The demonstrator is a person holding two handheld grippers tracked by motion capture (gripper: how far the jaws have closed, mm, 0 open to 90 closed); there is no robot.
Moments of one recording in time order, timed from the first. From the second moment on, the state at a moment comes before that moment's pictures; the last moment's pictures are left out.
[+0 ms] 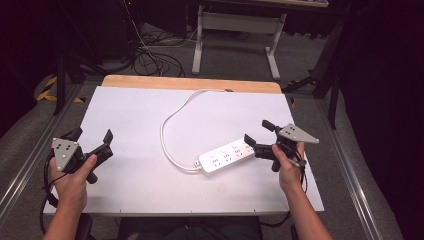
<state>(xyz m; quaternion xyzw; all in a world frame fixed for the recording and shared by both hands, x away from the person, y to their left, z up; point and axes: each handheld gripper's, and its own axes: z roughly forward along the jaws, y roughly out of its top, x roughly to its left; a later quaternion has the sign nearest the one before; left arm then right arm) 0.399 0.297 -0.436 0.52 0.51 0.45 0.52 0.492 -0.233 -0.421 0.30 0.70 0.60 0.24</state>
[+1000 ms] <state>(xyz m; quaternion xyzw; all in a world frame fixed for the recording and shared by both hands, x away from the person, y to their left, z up) 0.399 0.298 -0.436 0.52 0.51 0.45 0.52 0.480 -0.255 -0.426 0.30 0.64 0.65 0.27</state>
